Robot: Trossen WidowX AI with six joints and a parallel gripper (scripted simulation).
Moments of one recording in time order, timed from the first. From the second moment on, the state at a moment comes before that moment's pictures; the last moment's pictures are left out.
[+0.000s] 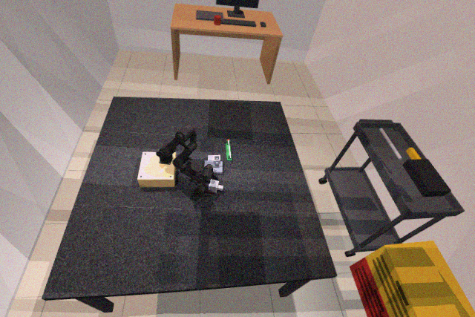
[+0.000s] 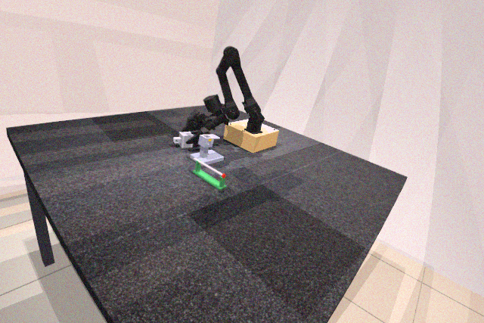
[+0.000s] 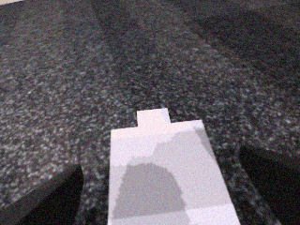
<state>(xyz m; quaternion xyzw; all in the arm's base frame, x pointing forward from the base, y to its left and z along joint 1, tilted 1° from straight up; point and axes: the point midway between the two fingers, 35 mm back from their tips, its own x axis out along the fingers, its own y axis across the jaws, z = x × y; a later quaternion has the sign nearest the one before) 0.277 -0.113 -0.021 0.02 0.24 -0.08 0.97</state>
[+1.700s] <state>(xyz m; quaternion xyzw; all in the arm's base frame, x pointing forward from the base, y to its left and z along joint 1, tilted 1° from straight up) 0.282 -0.117 -0.001 0.03 0.26 -0.08 0.96</state>
